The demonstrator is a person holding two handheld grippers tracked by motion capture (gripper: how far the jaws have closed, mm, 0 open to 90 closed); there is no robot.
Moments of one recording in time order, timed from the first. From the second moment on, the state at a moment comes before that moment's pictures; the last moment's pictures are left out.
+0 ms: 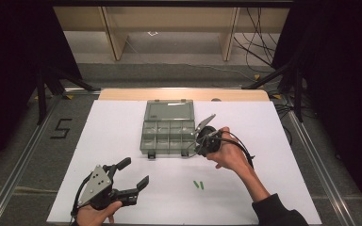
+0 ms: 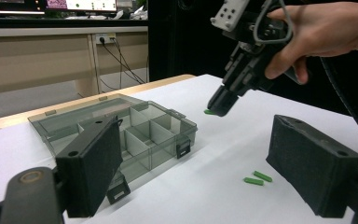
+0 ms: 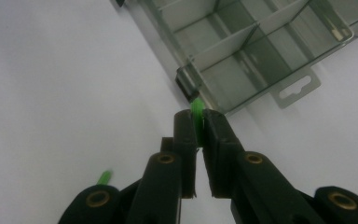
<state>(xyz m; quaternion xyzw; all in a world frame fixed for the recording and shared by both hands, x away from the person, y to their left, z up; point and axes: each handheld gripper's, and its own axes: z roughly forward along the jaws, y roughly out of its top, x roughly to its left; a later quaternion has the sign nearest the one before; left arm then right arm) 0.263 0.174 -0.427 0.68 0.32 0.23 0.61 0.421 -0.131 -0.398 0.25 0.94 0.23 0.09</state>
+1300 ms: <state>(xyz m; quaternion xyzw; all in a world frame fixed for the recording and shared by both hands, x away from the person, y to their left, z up) 0.263 0.175 -0.427 0.68 0.33 0.23 0.62 0.516 -0.107 -0.401 0.30 0.92 0.22 0.13</state>
